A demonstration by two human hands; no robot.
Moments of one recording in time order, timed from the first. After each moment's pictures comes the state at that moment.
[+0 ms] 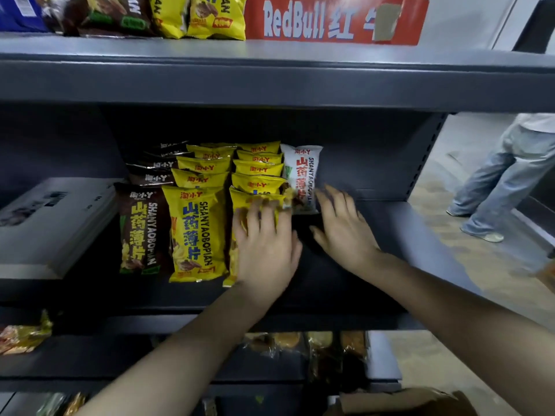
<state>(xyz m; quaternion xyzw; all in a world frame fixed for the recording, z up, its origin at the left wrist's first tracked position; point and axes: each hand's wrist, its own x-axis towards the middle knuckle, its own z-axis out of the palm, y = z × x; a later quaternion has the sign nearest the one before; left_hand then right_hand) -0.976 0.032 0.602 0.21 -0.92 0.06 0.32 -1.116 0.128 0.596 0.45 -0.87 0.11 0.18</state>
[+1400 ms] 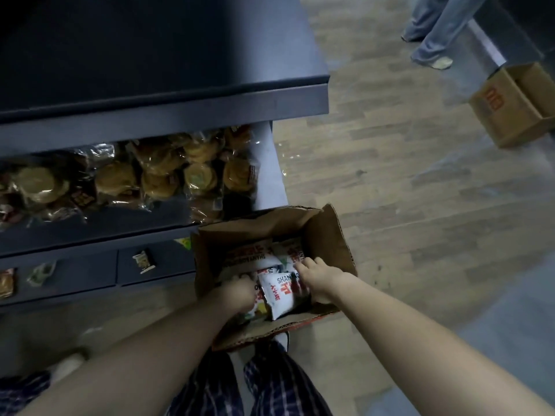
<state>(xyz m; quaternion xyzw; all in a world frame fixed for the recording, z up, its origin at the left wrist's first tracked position) -0.967 0.308 0.273 0.13 -0.85 -0.09 -0.50 -1.065 0.462 0.287 0.37 -0.80 -0.13 -0.46</state>
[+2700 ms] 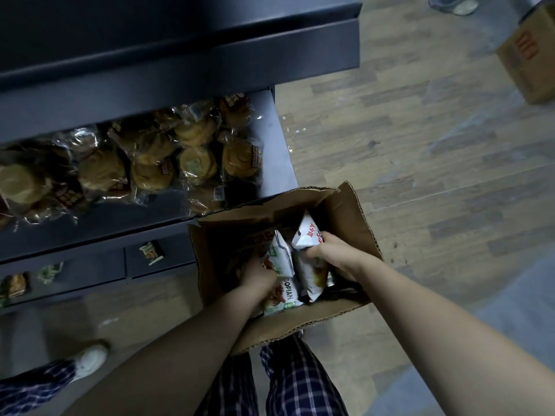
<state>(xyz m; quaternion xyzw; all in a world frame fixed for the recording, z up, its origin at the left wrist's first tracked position) -0.983 0.315 0.230 0.43 -0.74 -0.44 -0.26 -1.089 0.453 0.239 -0.08 -0.72 0.44 -0.53</state>
